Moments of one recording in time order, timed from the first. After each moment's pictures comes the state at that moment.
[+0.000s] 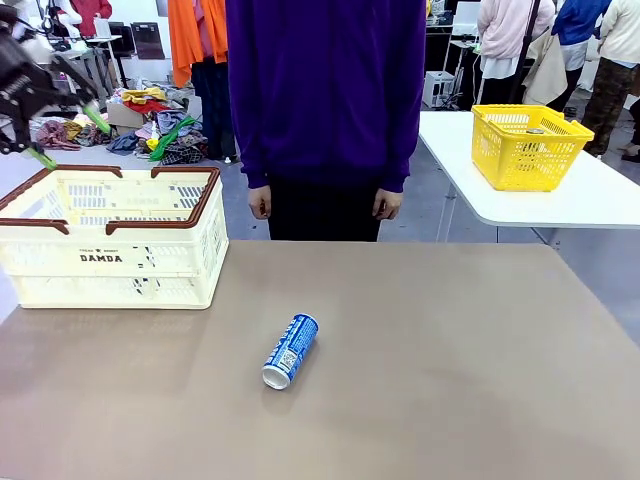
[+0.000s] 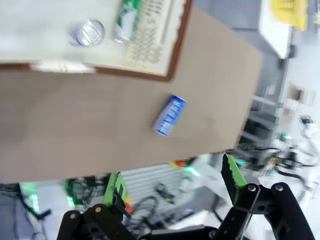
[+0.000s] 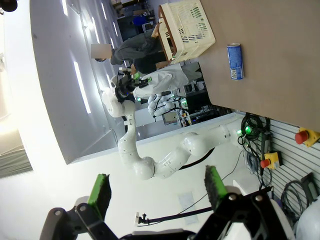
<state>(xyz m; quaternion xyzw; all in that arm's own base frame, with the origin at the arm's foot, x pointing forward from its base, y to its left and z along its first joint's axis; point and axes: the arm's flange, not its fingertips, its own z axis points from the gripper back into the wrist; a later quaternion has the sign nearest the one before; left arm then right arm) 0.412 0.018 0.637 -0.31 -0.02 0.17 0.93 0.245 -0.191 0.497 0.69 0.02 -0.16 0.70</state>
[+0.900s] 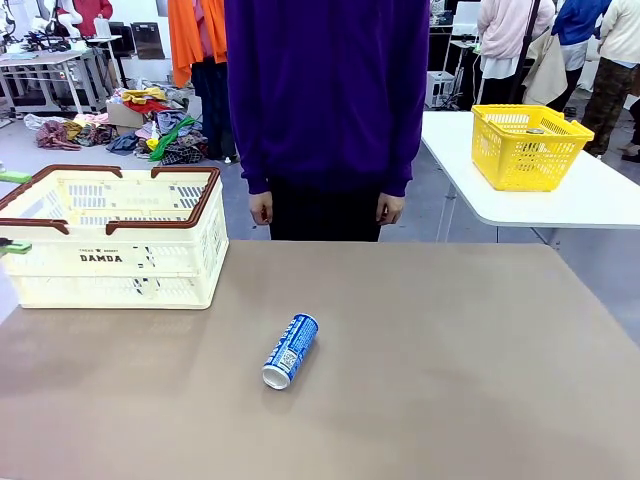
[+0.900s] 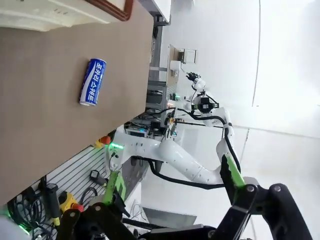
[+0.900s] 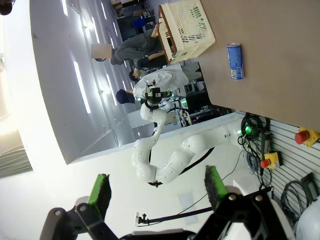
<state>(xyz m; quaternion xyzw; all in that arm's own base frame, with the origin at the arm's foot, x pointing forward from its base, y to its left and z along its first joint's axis) 0.315 0.105 0.492 -0.61 -0.01 0.11 0.78 0.245 -0.191 0.497 0.69 0.02 -0.16 0.70</state>
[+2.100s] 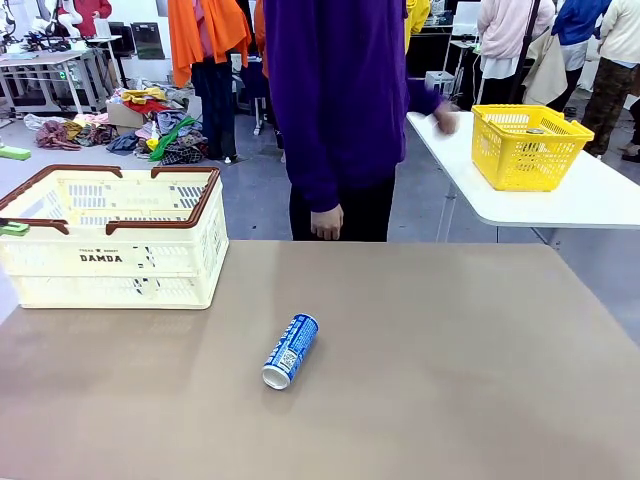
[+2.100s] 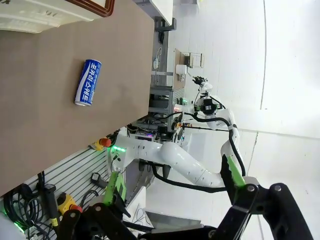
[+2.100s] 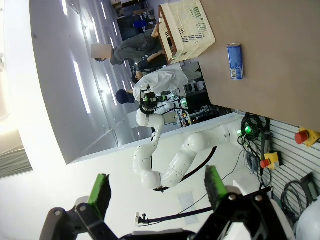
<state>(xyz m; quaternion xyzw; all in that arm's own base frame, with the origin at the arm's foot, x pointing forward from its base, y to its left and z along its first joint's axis) 0.296 0.084 0.526 -0.60 -0.03 0.11 0.80 0.245 -0.191 0.497 0.69 0.02 -0.16 0.70</state>
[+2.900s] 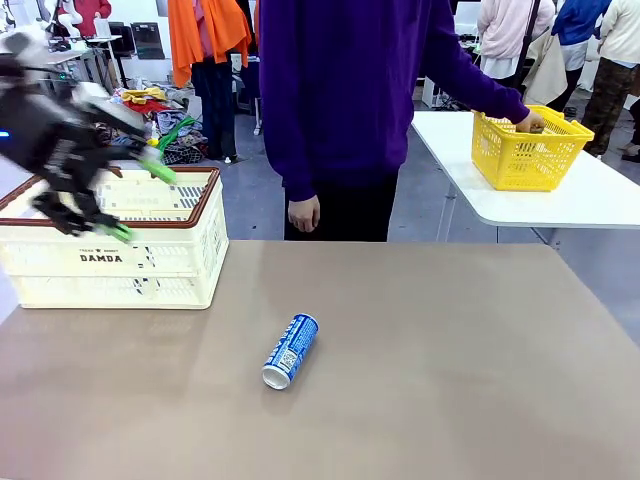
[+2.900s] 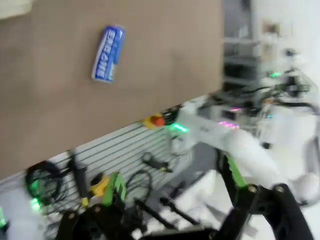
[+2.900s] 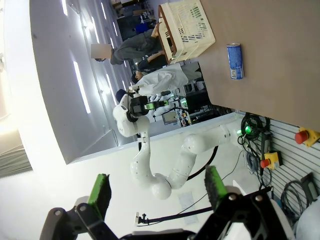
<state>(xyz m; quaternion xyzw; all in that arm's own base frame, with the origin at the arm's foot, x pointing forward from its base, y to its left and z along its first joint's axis) 0.294 -0.147 0.581 -0.36 0.01 0.02 0.93 0.245 -0.191 0.497 0.69 0.02 -0.16 0.70</state>
